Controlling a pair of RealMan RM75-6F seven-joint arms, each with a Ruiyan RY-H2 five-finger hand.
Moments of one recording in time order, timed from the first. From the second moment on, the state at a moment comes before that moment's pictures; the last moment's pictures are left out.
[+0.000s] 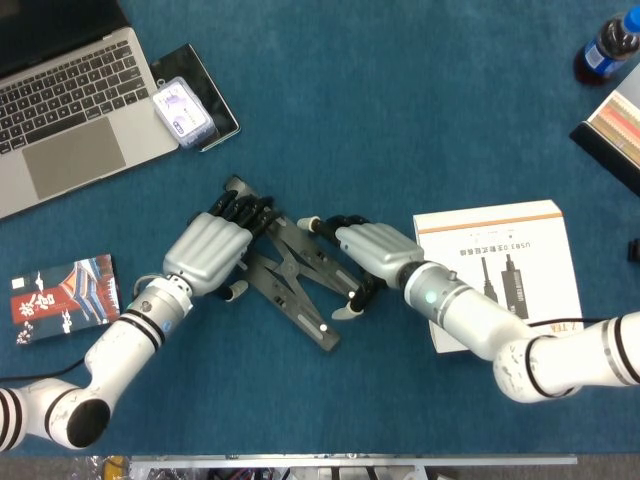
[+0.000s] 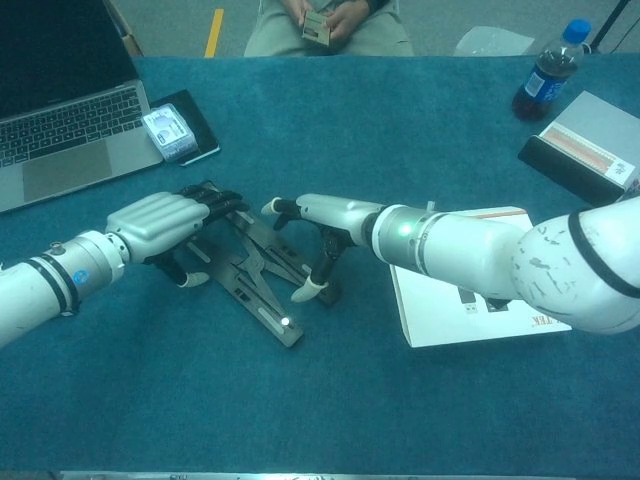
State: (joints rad) left arm -0.64 -1.52 0.02 -1.61 1.16 0.89 0.42; right arm 1.12 -1.62 0.08 -1.77 -0.46 0.78 -0.25
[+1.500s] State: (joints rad) left arm -0.84 -1.48 0.07 -1.72 0.99 0.81 0.76; right arm 0.98 -1.38 0.18 -1.80 -0.58 0.77 -0.08
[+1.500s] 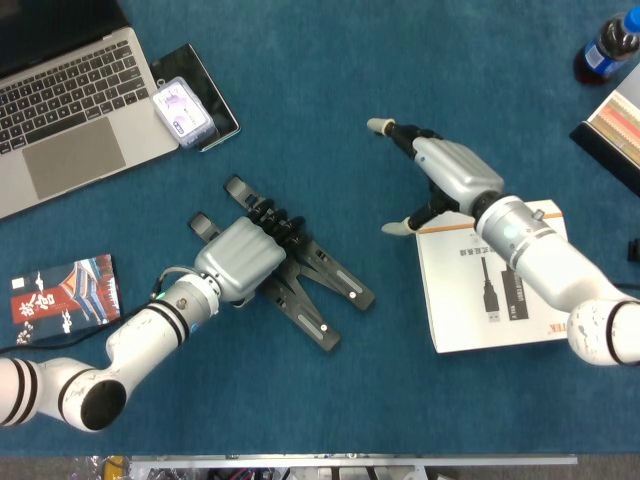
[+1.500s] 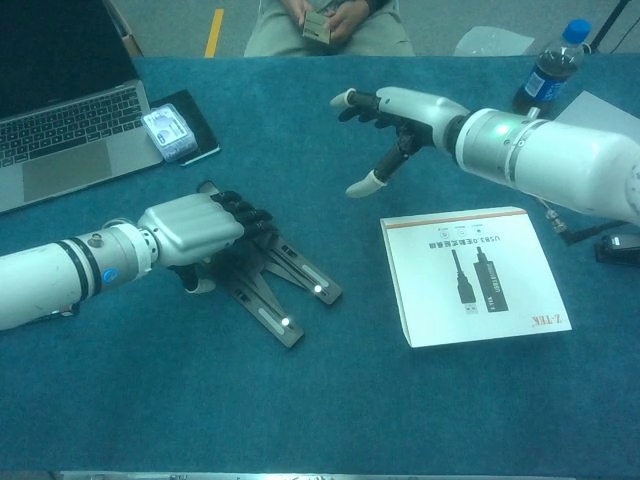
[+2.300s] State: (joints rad) left arm -0.89 -1.51 0.09 -1.73 0.93 0.84 0.77; right arm 0.95 -1.37 0.18 -1.80 -0.62 0.76 -0.06
